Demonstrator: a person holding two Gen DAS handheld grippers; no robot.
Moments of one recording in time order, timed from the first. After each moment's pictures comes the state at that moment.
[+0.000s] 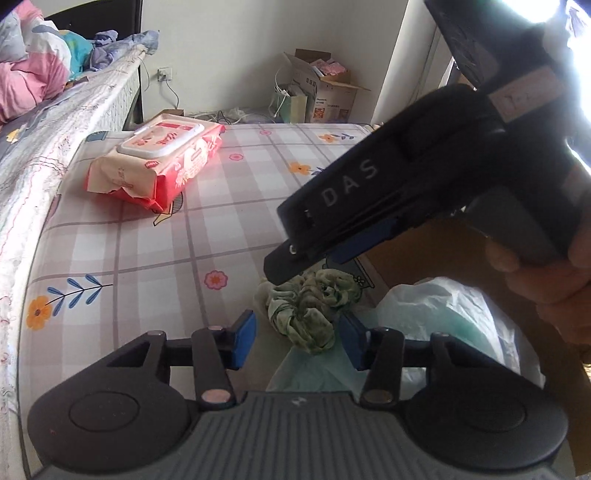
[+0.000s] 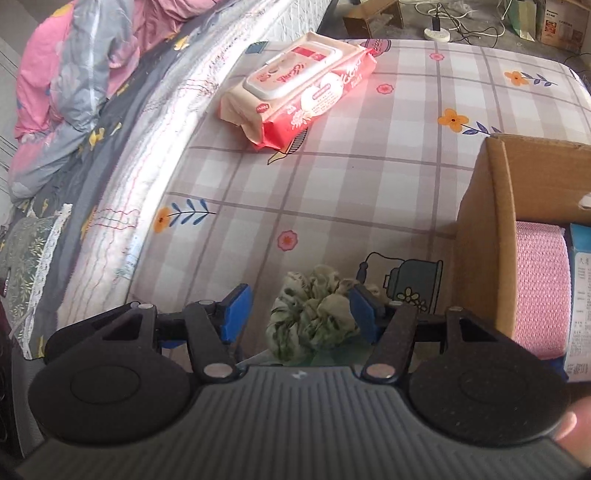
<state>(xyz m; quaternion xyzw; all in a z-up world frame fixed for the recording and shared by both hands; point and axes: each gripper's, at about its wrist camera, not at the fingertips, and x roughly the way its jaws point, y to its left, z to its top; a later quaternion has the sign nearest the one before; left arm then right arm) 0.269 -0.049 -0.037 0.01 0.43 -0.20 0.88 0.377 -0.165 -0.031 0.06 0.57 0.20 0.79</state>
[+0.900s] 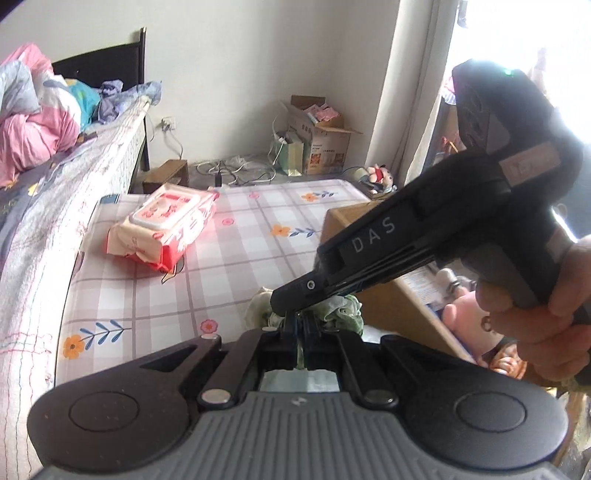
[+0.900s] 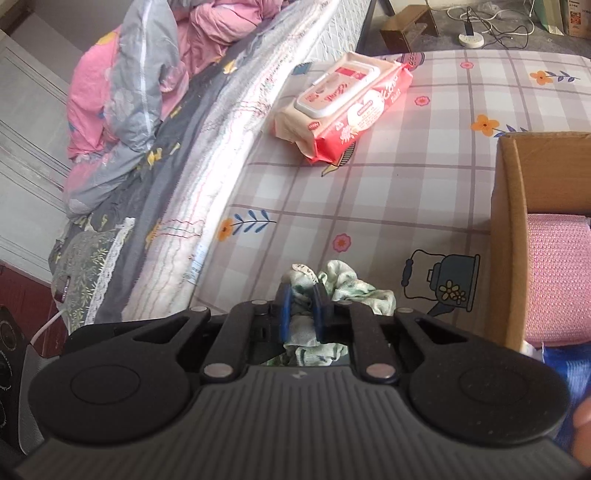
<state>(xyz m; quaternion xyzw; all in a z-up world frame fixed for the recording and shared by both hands) 0.211 -0.071 0.052 0.02 0.35 -0.20 0.91 0.330 -0.204 0.026 0.15 0.52 0.28 0.79</state>
